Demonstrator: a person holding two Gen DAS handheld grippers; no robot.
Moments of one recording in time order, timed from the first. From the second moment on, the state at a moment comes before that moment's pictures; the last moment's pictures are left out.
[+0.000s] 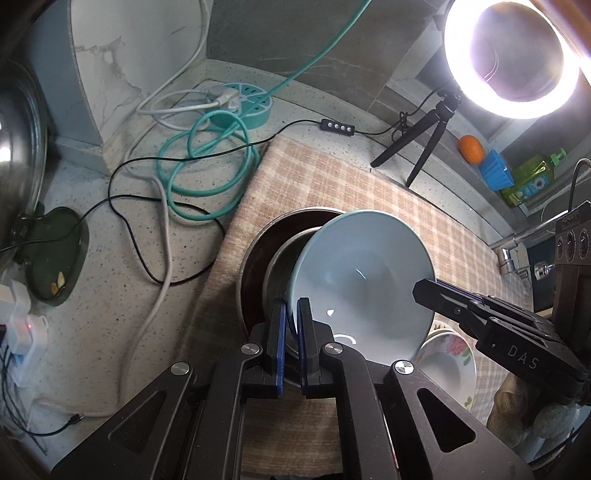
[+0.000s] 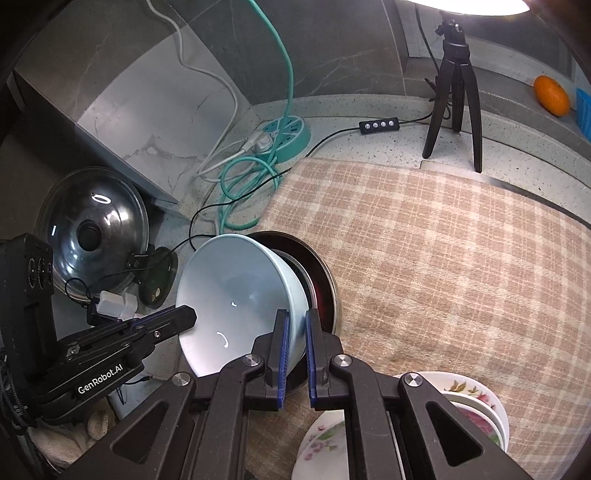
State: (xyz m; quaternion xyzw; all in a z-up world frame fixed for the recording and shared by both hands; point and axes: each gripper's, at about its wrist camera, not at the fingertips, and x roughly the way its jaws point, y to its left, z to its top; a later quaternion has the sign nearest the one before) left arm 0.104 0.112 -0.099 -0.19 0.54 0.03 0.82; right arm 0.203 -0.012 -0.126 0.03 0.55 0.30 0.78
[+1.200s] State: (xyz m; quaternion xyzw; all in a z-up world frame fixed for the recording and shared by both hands) left arm 0.079 0.141 -0.096 -0.22 0.49 0.07 0.84; right arm 0.207 -0.040 -0.135 0.08 0.55 0.29 0.78
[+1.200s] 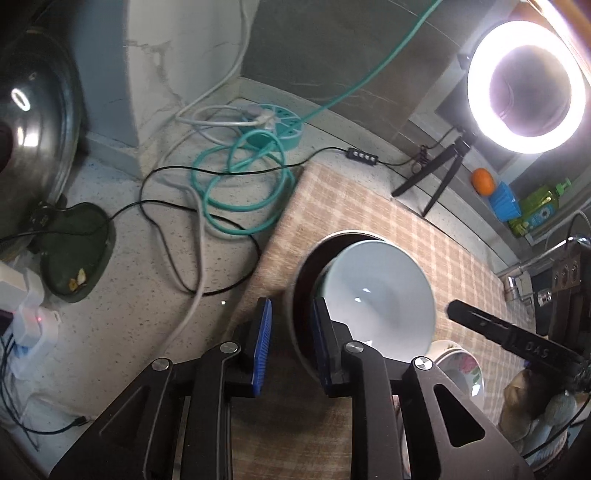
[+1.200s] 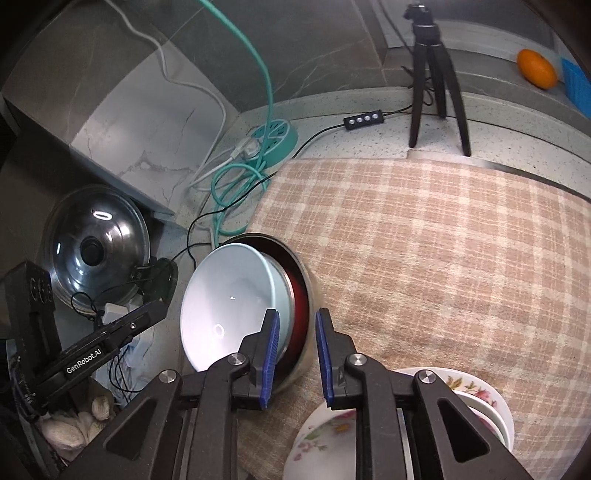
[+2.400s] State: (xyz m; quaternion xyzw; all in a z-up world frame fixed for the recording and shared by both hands) left arm 0.087 0.145 -0.128 -0.25 0.52 0.04 0.82; right arm 0.213 -0.031 -0.158 0.07 0.57 0.29 0.77
